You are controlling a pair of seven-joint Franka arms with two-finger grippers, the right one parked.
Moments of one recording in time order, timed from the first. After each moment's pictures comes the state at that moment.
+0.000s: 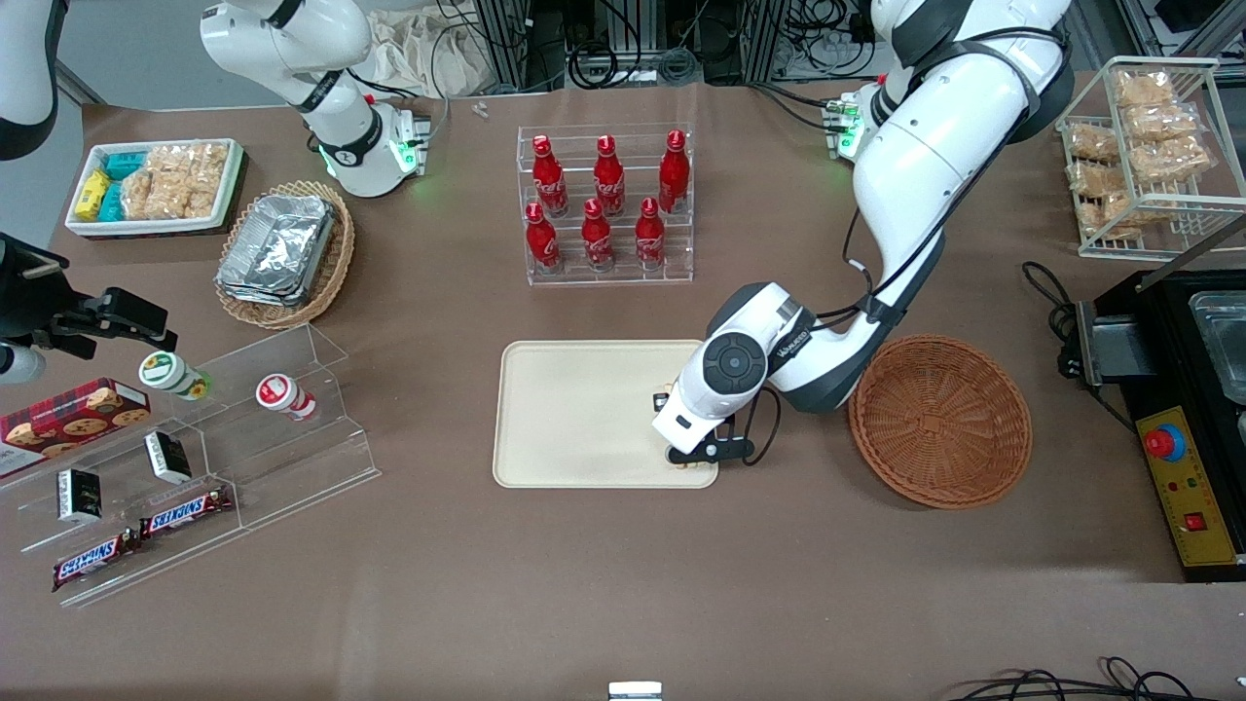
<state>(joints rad) -0.20 0.84 -0.54 -1.45 0.29 2.15 -0.86</state>
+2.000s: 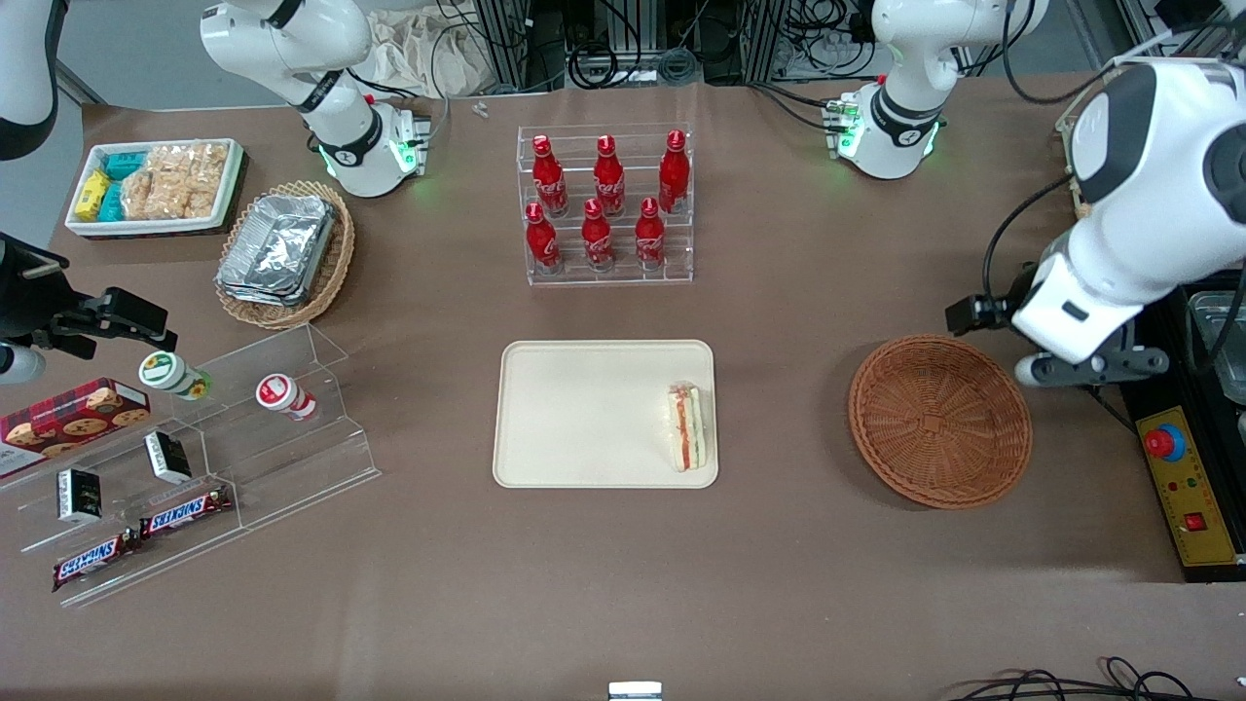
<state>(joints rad) -0.01 0.03 -0.15 -1.78 0.03 1.74 -0.18</state>
